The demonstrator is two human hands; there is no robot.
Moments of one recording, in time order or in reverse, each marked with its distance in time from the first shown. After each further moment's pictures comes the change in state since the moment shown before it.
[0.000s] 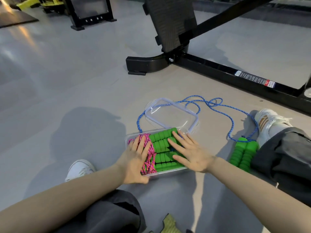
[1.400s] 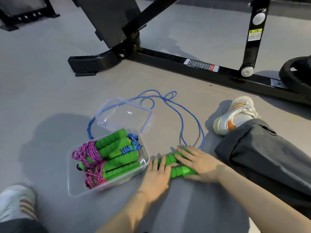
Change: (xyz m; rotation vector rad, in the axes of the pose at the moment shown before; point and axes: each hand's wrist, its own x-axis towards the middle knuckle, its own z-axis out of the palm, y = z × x) left_hand 0.091 0.206 0.029 -0.200 0.189 0.227; right_hand -0.144 0.114 0.055 -0.202 -0.003 0.038
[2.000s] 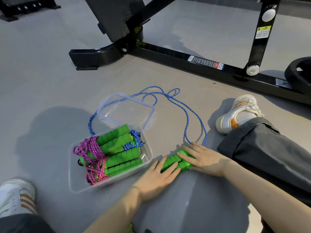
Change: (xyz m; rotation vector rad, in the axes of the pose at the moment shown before) left_hand -0.010 -0.031 0.021 0.267 0.351 0.512; right_hand 0.011 0.017 0.013 -0.142 0.151 -0.102
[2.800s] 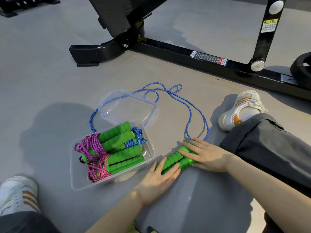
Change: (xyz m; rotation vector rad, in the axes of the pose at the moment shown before) left_hand -0.012 0.013 0.012 0.004 0.133 -0.084; right_hand 0.001 0.005 -0.005 -0.011 -0.091 -0.006
